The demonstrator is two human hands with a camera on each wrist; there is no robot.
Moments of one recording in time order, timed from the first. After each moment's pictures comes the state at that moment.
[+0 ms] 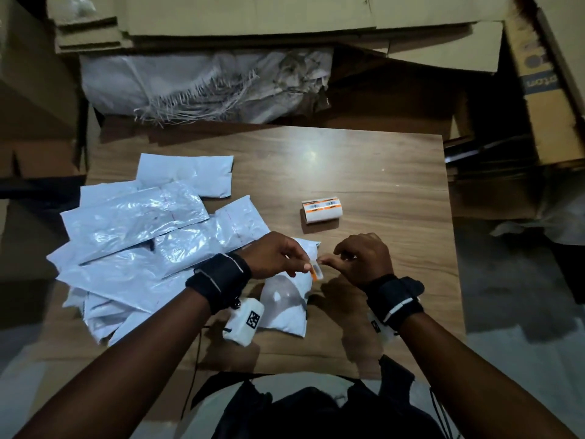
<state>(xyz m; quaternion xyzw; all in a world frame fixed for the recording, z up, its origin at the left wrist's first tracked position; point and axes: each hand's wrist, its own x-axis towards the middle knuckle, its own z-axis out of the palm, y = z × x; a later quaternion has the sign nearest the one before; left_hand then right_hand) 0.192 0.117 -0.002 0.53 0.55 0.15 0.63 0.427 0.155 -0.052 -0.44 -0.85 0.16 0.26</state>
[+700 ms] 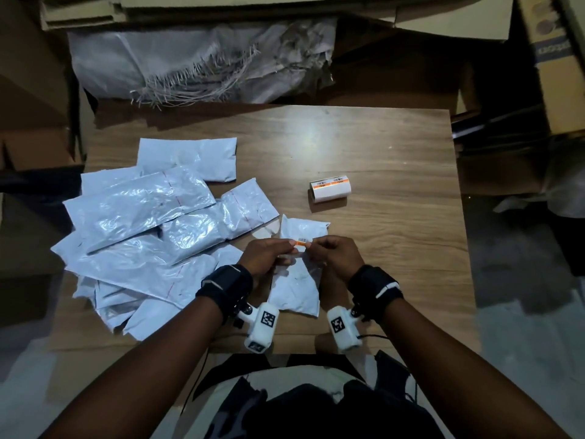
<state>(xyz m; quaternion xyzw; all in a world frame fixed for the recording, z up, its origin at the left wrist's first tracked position) 0.183 0.065 -0.060 0.14 0.64 0.32 0.69 0.360 0.105 -0.065 -0.61 -0.39 0.66 0.21</state>
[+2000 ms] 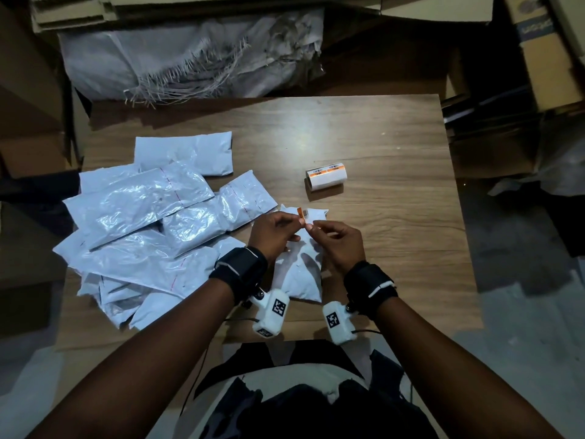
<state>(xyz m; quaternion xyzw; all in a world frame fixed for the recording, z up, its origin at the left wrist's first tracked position) 0.198 0.078 -0.037 0.30 0.68 0.35 0.58 0.353 0.081 -0.043 -0.64 -0.37 0.59 0.33</state>
